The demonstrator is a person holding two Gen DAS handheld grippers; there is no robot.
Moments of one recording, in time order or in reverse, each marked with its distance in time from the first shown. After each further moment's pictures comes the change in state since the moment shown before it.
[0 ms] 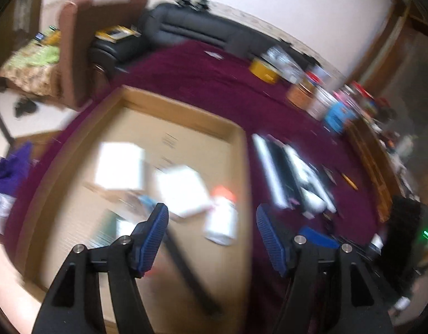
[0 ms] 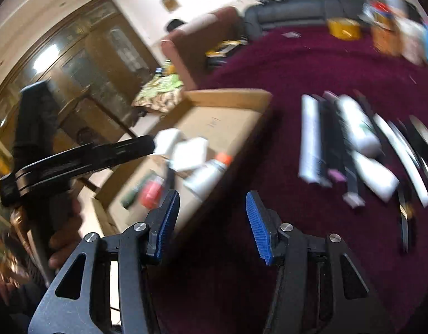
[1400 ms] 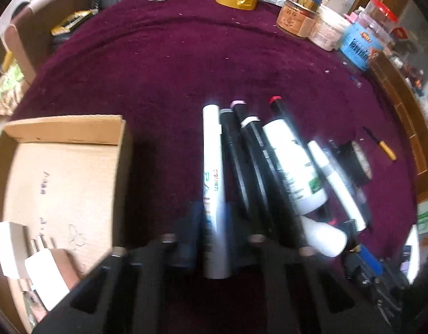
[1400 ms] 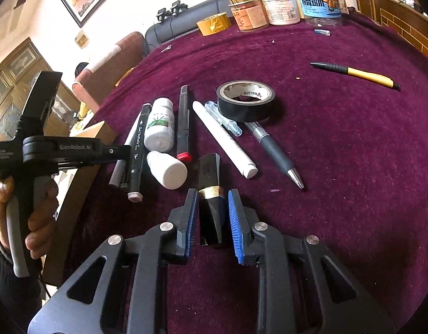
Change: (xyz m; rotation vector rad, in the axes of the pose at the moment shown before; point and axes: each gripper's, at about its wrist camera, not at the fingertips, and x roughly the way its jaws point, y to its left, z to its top) left arm 0.164 -0.097 0.053 0.178 0.266 0.198; right arm -0.041 -0.137 -0.014 0.241 -0.101 -0.294
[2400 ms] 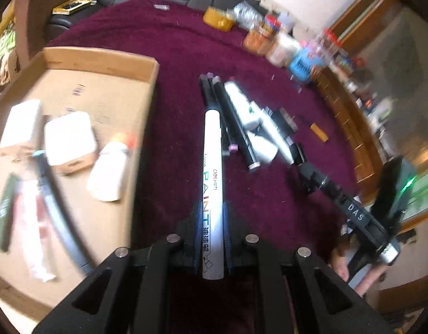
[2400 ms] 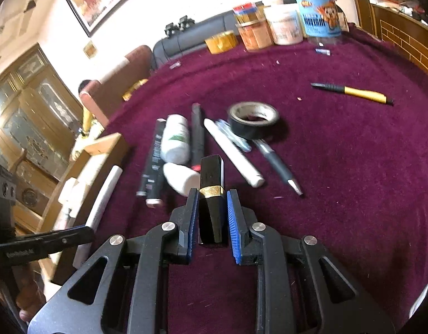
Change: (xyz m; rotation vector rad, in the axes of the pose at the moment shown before) left arm -0.096 0.052 -0.114 -0.094 -0.112 -0.320; right arm -0.038 0.021 -0.002 -0.012 -0.103 0.064
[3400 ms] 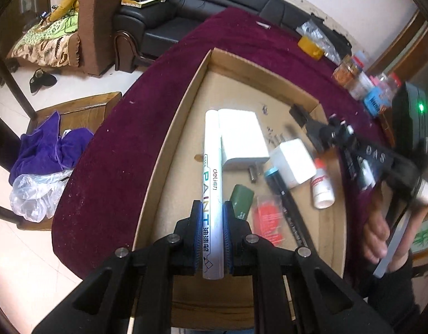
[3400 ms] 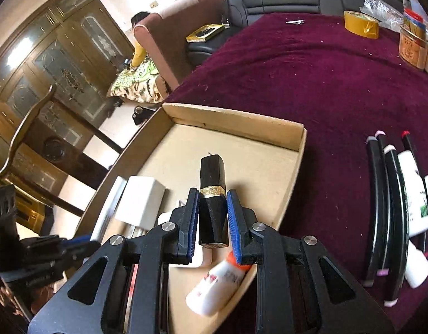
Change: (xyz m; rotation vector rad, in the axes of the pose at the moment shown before) left arm -0.066 0.165 0.010 -0.118 -0.001 0.253; right arm 0.171 0.212 0.031 -0.258 0.296 0.132
